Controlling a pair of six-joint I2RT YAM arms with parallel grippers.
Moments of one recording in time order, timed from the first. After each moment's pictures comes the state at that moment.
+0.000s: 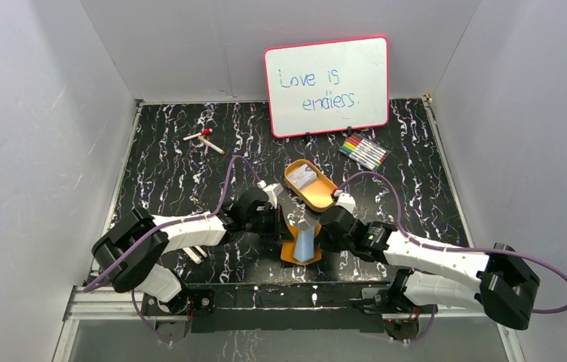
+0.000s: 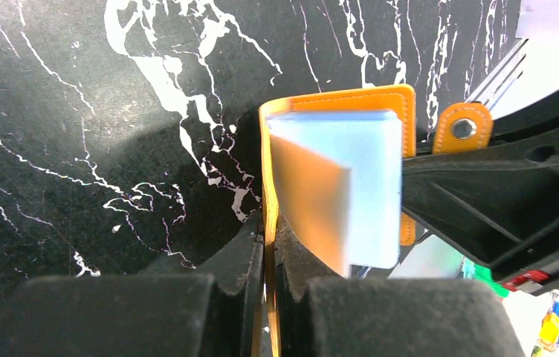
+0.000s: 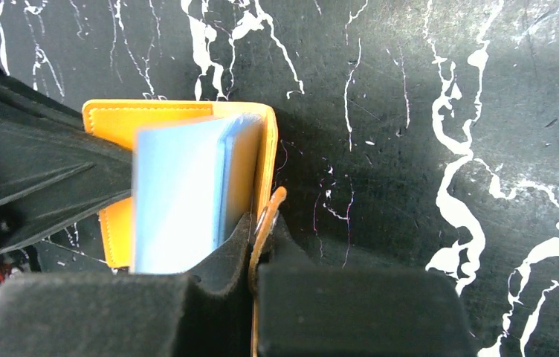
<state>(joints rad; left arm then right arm) -0.85 1.48 0.61 0.15 0.33 -0.81 1.03 1.08 0.53 -0.37 0.23 0.99</state>
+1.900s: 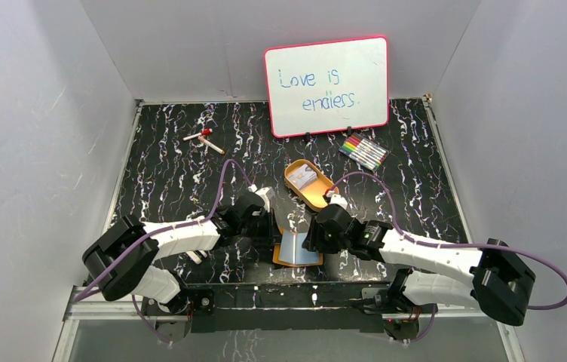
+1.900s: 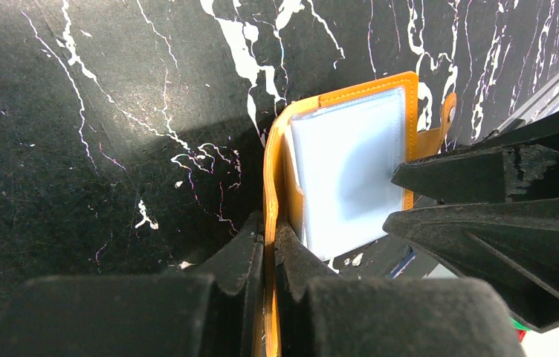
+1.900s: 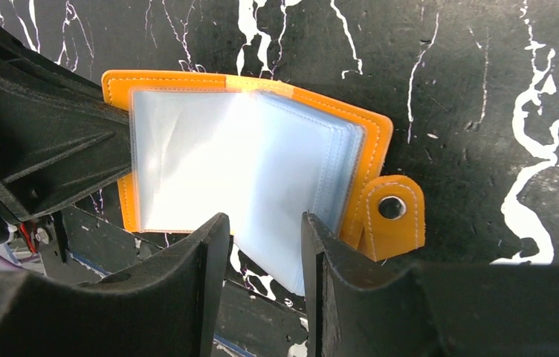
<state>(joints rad) -0.86 1.41 0.56 0.05 0.22 -0.82 1.03 1.10 0.54 -0.32 0.12 0.97</state>
